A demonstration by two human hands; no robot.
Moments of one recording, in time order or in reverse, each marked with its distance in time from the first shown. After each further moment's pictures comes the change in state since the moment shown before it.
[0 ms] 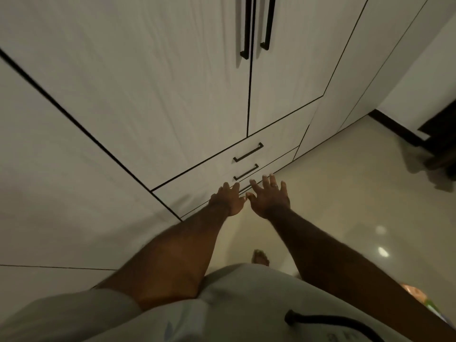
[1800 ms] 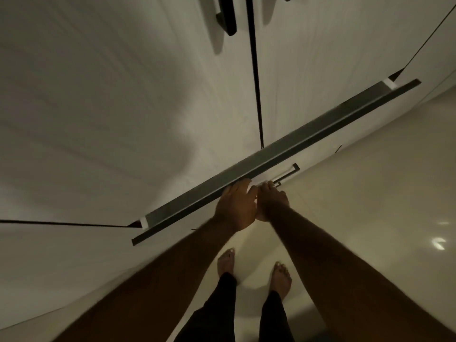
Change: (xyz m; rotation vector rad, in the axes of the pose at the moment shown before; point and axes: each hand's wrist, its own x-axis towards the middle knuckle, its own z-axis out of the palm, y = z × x) left_hand 0.205 -0.003 0.003 0.240 0.195 0.133; right_hand 0.250 0.017 0.063 0.056 -0.420 -0.092
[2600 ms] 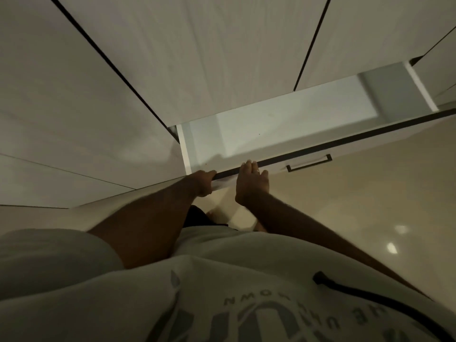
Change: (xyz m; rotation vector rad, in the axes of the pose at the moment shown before) left_hand -0.233 -0.083 0.063 -0.220 -0.475 -0.357; right_hand -0.208 -0.113 0.105 -0.424 0.092 -0.167
